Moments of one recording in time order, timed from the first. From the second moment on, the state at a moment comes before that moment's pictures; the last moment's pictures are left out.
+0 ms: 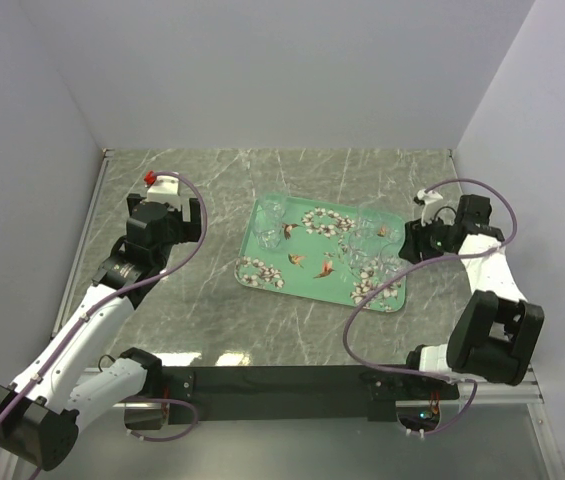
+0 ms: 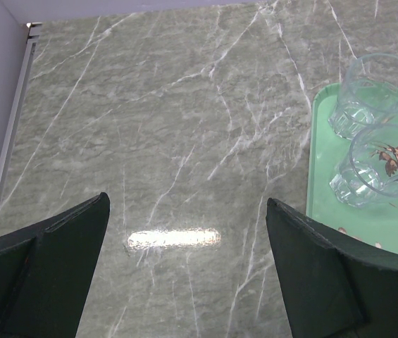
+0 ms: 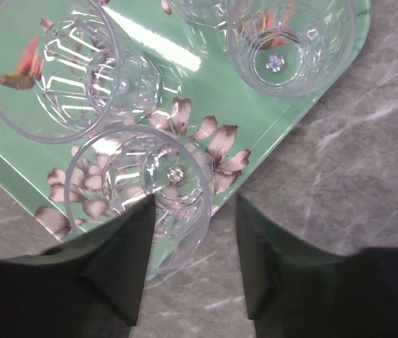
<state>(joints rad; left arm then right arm) -0.39 0.93 0.84 -0.25 -0.38 -0.07 -0.31 1.38 0.93 -0.63 -0.60 -0.58</state>
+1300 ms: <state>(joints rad) -0.09 0.90 0.79 -0.20 -0.29 -0.29 -0.31 0.73 0.79 -0.35 0.07 0.09</state>
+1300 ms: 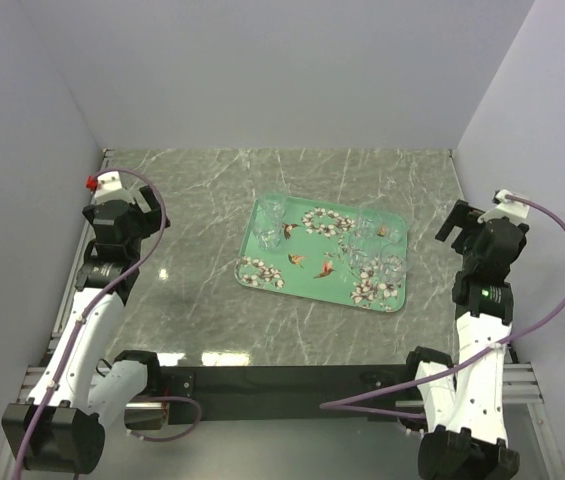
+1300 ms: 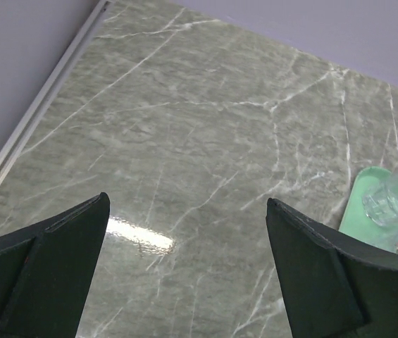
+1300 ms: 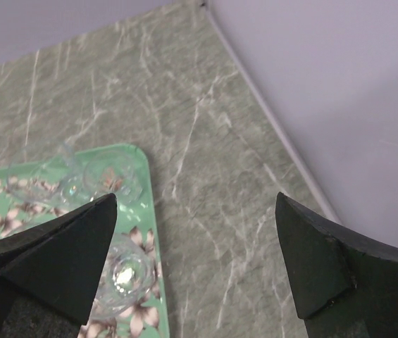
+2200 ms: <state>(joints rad) -0.10 0.90 0.77 -0.18 -0.31 -0.28 -0.31 0.71 0.76 -0.31 0.20 0.12</state>
